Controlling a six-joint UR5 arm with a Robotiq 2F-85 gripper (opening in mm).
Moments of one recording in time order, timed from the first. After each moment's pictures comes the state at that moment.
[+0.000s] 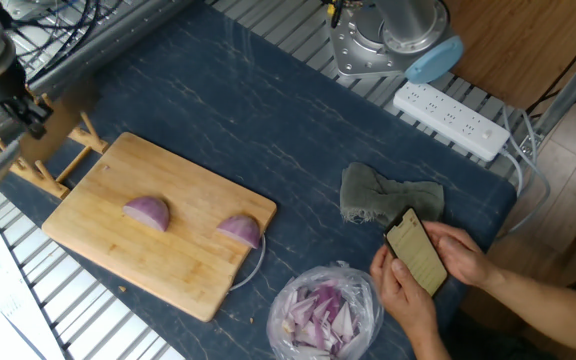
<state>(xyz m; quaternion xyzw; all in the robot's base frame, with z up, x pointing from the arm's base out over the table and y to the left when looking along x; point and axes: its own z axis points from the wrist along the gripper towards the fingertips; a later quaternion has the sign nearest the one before) 0.670 -0.251 0.135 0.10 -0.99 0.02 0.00</state>
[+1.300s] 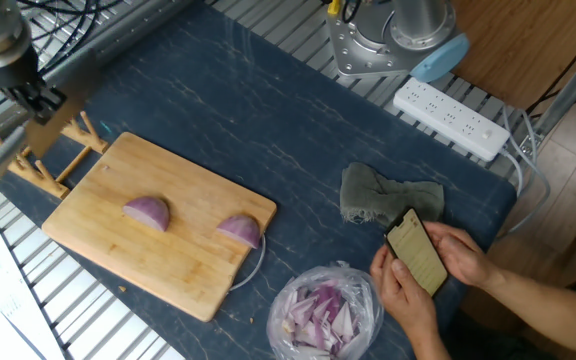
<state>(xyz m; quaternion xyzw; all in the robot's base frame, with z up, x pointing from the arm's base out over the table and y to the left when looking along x) 0.653 -0.205 0.169 0.09 -0.99 0.05 0.02</state>
